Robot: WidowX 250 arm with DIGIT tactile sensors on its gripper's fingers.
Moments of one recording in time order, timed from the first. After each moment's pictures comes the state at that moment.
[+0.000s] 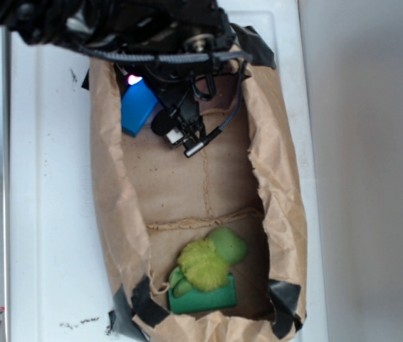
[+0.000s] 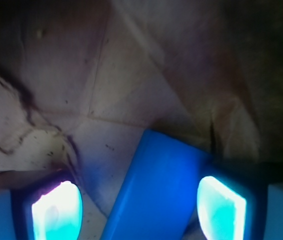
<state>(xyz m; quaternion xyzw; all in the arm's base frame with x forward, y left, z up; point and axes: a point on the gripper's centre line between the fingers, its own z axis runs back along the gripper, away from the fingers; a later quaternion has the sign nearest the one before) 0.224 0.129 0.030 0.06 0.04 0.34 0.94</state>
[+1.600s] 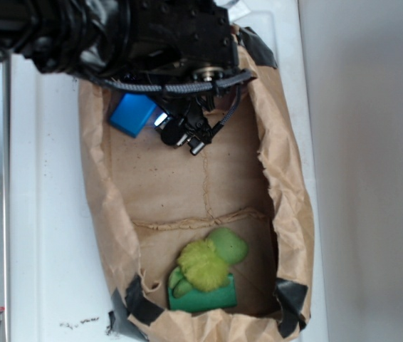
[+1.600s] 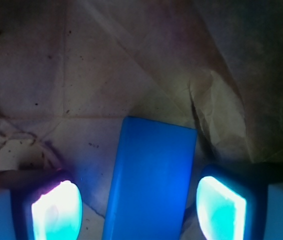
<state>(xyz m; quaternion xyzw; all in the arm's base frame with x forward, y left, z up) 0.215 0.116 0.029 0.12 0.08 0.42 0.89</state>
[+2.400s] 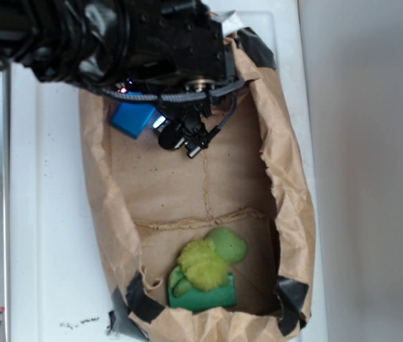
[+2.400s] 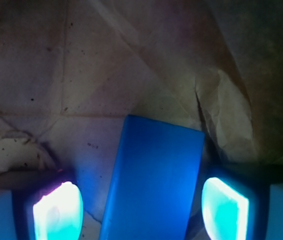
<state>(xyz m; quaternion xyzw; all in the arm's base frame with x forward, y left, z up) 0.212 0.115 0.015 0.12 0.08 0.41 0.90</state>
